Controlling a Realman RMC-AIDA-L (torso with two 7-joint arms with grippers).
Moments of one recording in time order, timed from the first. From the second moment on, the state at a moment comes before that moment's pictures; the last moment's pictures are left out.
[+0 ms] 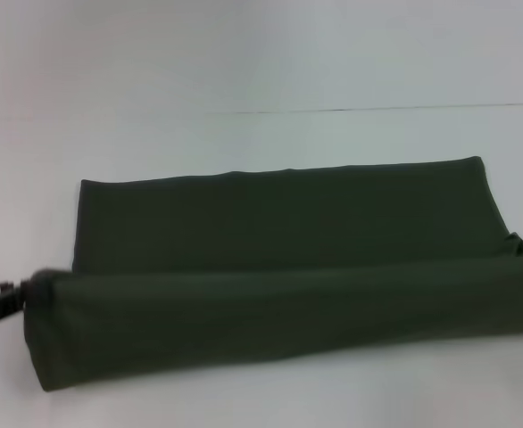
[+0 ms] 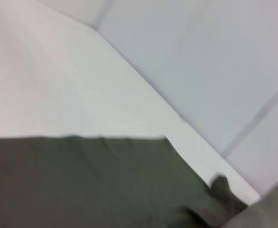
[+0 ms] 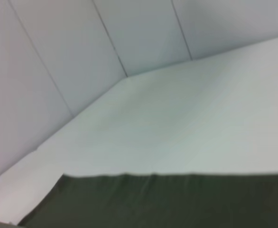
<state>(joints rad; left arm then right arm) -0.44 -2.05 0.07 0.85 2.40 1.94 -1.73 0.32 2.02 -0.06 -0.95 -2.21 -1.86 1.62</state>
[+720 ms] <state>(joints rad) -0.64 -2.11 0.09 0.74 2.30 1.37 -1.82 0.60 2.08 -0.23 -0.89 -2.20 -1.28 1.69</state>
